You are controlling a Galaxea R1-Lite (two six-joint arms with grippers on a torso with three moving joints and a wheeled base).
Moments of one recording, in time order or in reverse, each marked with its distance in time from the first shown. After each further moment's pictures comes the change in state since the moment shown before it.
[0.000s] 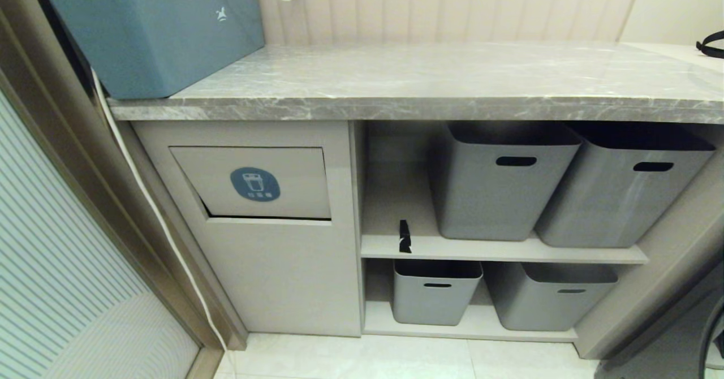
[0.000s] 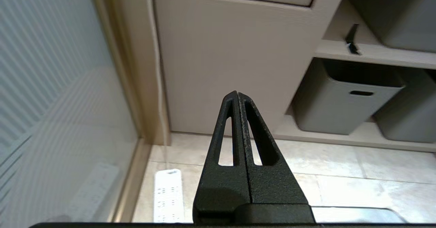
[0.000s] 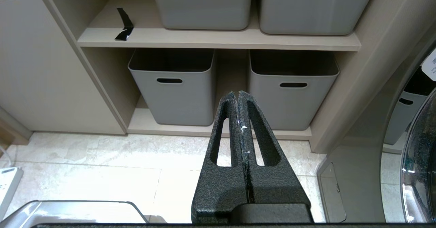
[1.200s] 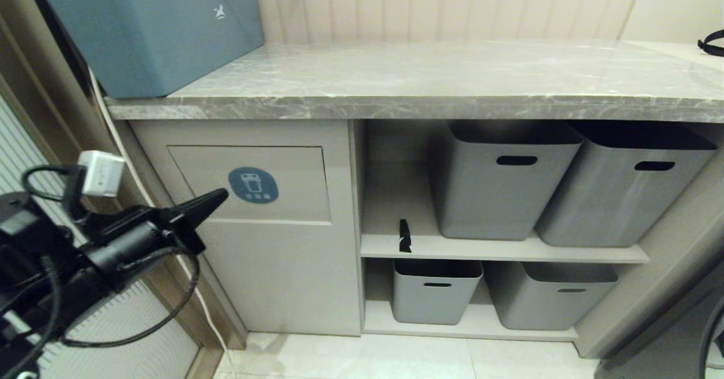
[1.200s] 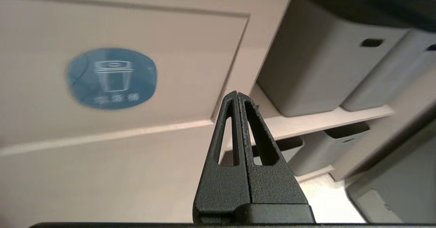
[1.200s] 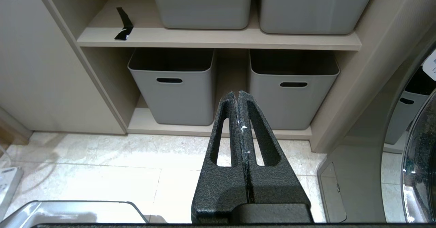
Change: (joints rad) left arm -0.152 1.457 -0.358 -1.248 -0.323 -0.106; right arm 0.000 0.000 -0.001 0.000 0.001 0.001
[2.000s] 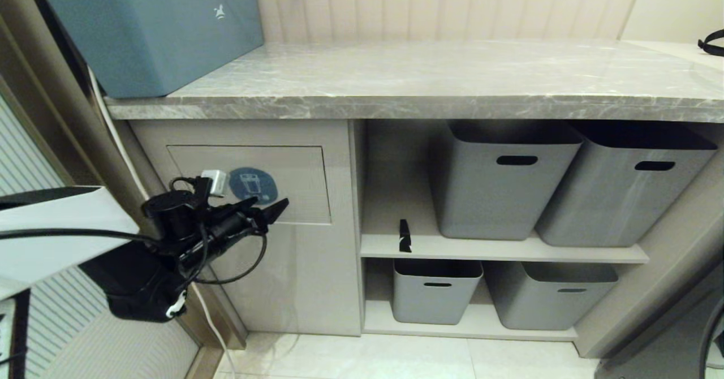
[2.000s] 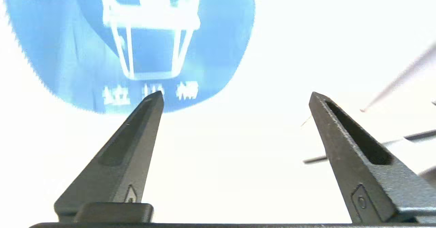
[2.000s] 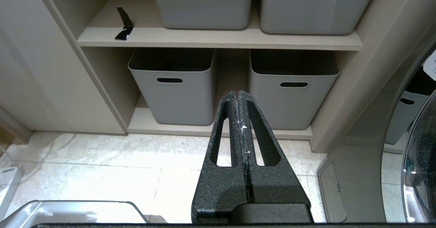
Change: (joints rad) left arm 0.030 0.646 -0.411 -0.124 -0.001 0.020; right arm 0.000 0.000 0.000 0.000 0.000 0.000
